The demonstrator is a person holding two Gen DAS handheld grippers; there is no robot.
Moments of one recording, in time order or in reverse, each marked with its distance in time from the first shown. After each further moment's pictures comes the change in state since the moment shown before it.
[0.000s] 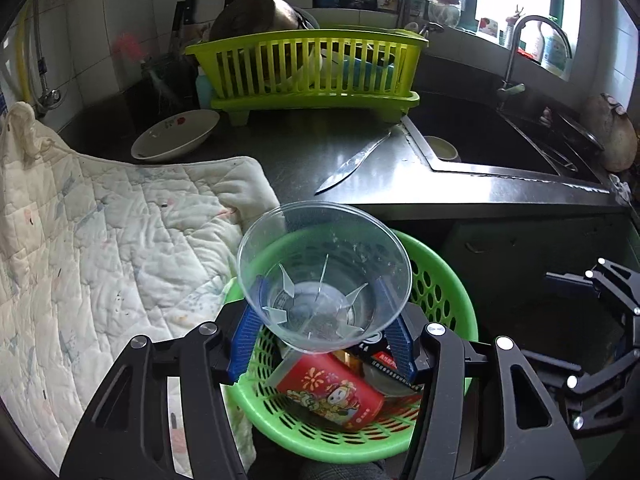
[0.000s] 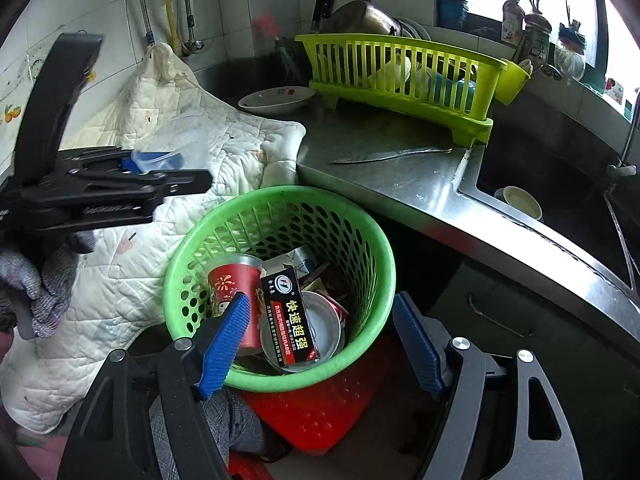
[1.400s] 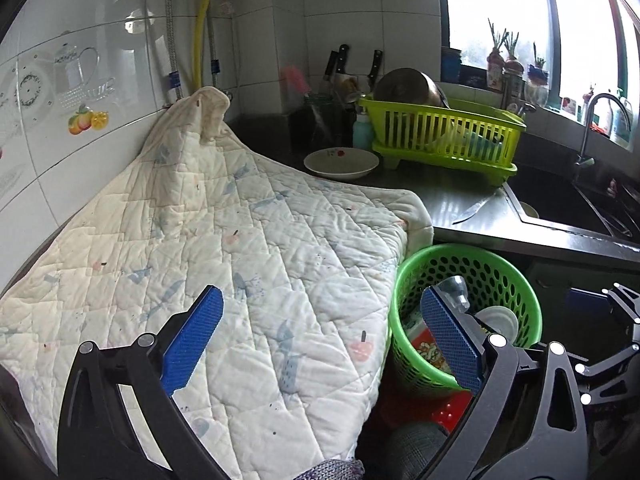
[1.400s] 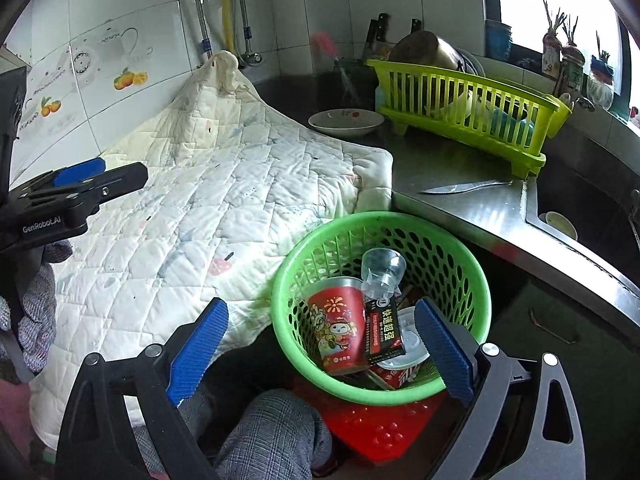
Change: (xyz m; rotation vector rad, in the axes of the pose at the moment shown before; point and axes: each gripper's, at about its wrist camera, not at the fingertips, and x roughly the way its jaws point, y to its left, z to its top) left arm -0.163 0.103 -0.082 -0.206 -0.210 0.347; right arm -0.018 0.112 0.012 -0.030 -0.064 0.088
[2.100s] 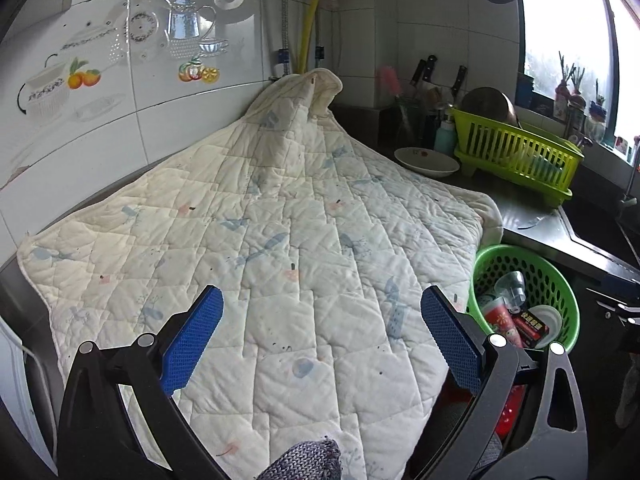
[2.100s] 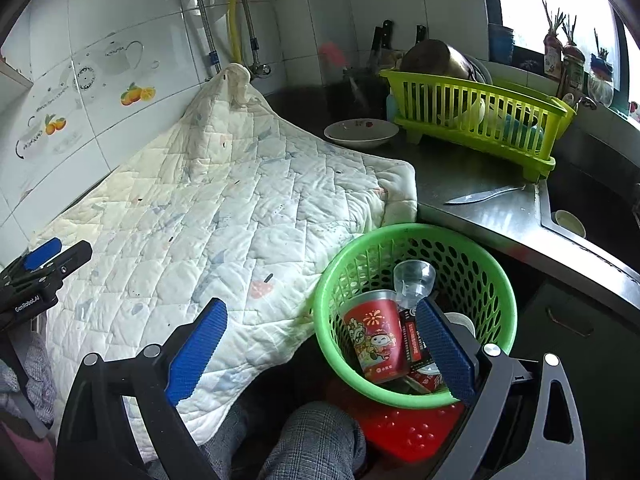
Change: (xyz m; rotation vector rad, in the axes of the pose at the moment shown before) left arm -0.049 0.087 -0.053 -0.177 -0.003 0.177; right arm -0.005 0.039 0.015 0.044 -0.024 0.020
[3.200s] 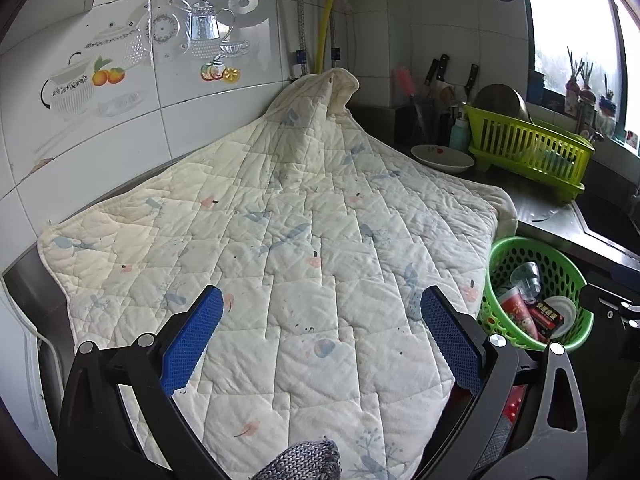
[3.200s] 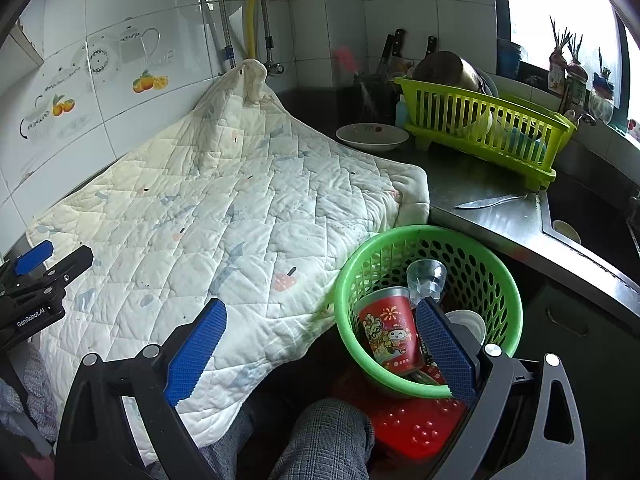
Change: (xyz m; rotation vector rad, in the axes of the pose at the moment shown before) left arm -0.013 0.004 -0.017 0.011 -0.008 0.066; right arm -0.006 0.039 -0.011 -0.044 -0.019 -0.035
